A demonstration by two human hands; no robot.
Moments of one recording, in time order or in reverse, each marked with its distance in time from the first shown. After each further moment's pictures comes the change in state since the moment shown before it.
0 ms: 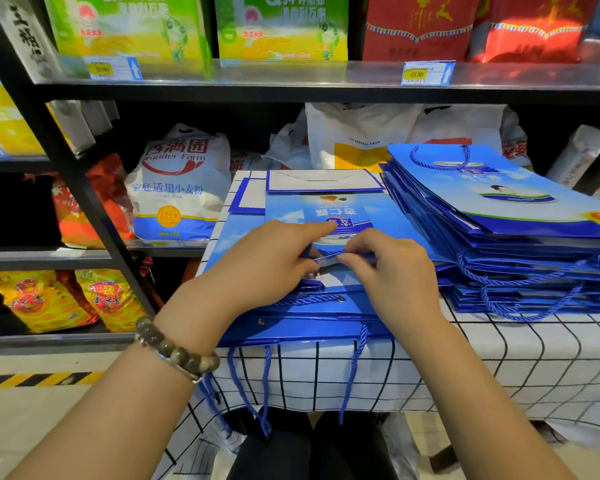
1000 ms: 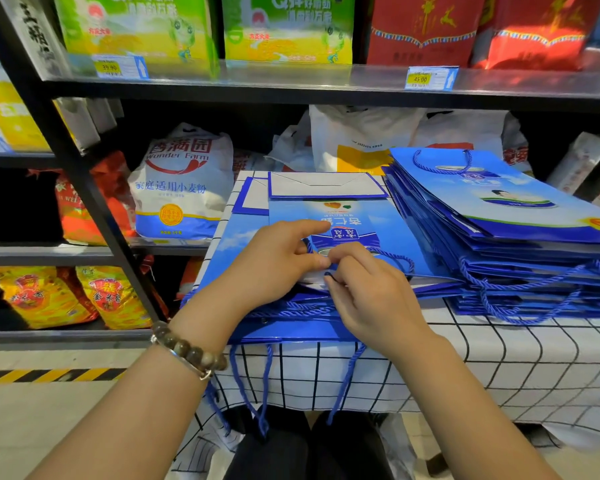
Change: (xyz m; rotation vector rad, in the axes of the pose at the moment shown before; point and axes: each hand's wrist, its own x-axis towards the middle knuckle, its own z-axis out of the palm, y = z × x) left_hand 0.006 -0.013 0.019 -0.440 0.136 -0.110; right_hand -0.015 -0.001 0.018 -0.048 0.039 -0.500
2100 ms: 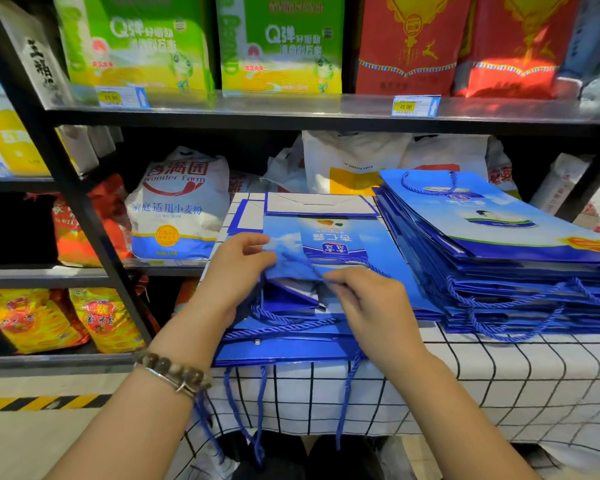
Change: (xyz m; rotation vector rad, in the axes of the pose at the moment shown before) left_hand 0.000 -0.008 -0.014 -0.440 0.282 -0.390; right_hand 0.003 0.000 -0.009 0.192 -0.078 0.361
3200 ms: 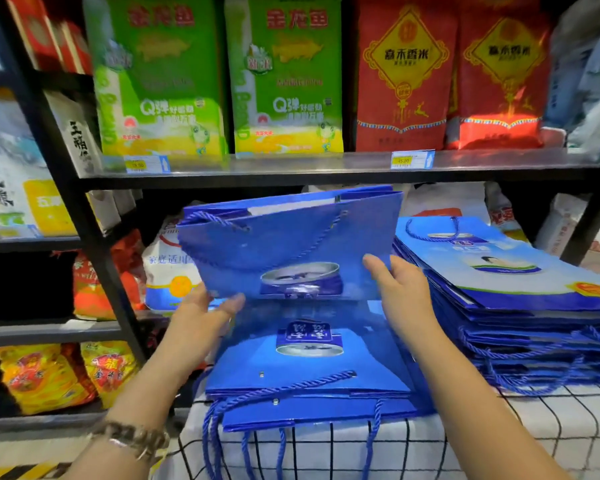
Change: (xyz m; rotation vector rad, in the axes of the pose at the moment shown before) left_hand 0.006 -0.011 -0.055 0.101 0.142 0.299; right_hand 0.067 0.000 -0.022 0.467 0.187 0.458
